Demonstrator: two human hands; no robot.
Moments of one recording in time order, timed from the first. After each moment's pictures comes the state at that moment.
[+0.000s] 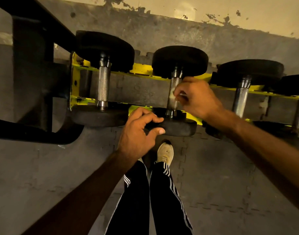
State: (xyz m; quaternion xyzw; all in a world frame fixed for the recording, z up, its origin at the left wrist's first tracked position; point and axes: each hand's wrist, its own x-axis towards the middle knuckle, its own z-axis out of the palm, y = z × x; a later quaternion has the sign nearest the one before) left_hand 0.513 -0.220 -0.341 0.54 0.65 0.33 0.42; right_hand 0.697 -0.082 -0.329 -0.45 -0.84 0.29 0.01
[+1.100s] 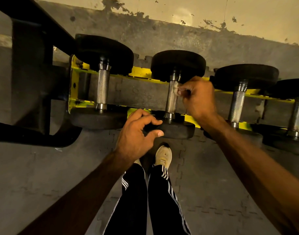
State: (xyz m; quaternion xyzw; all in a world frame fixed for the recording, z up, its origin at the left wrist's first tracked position) left_hand 0.510 -0.216 -0.338 0.55 0.64 0.32 0.43; right_hand 0.693 -0.086 -0.337 -0.60 -0.73 0.30 0.14
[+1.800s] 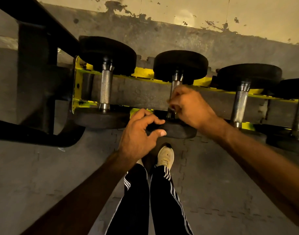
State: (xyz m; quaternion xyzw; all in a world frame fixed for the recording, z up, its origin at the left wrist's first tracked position) left_hand 0.511 -0.217 -0.337 0.55 0.65 0.32 0.43; right_hand 0.687 -0.098 -0.337 -0.42 -0.87 0.25 -0.02
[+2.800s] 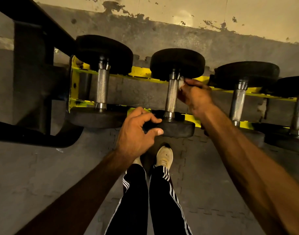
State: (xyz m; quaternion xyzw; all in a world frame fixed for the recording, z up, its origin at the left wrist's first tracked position) left_hand 0.514 -0.212 -0.334 0.55 0.66 0.31 0.41; right_hand 0.685 -0.072 -0.370 -0.69 -0.14 0.62 0.35
